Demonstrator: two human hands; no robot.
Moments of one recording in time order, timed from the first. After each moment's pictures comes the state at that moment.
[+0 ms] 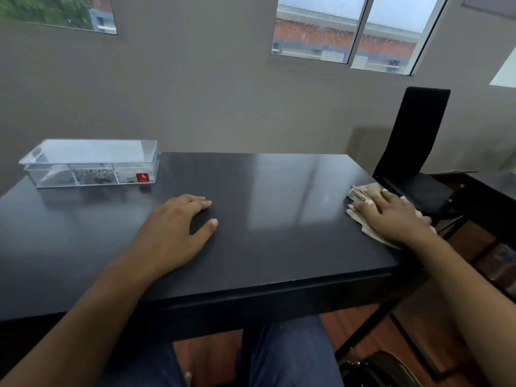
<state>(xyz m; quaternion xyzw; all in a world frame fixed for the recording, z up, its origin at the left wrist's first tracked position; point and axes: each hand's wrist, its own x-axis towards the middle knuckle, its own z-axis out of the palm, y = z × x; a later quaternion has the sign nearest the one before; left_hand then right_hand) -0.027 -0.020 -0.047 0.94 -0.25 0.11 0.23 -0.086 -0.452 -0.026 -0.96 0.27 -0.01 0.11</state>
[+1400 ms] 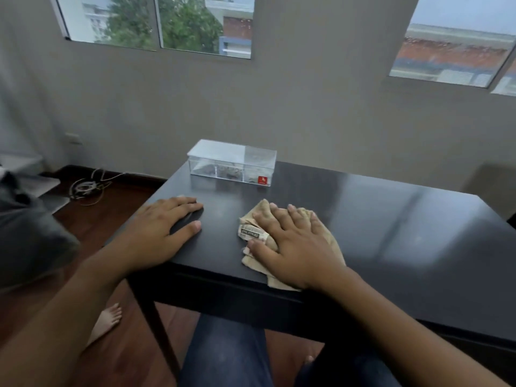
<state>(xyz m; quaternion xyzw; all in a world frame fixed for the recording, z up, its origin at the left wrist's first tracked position) -0.073 0.197 -0.053 0.98 -0.09 0.09 0.16 -0.070 -0.105 -0.035 -0.97 -0.22 0.00 0.08</state>
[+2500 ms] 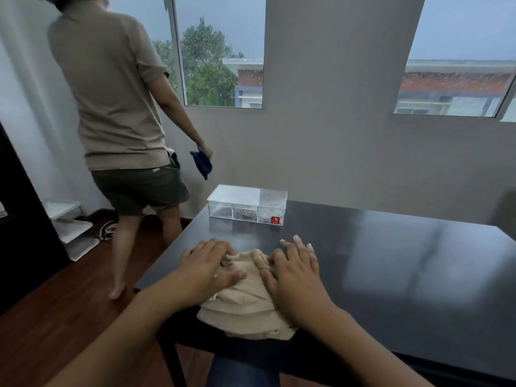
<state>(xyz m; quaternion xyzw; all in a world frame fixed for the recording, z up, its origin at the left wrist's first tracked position) -0.074 0.147 -0.035 0.98 -0.08 0.05 0.16 -0.069 -0.076 -0.038 -0.96 -0.20 -0.07 0.16</state>
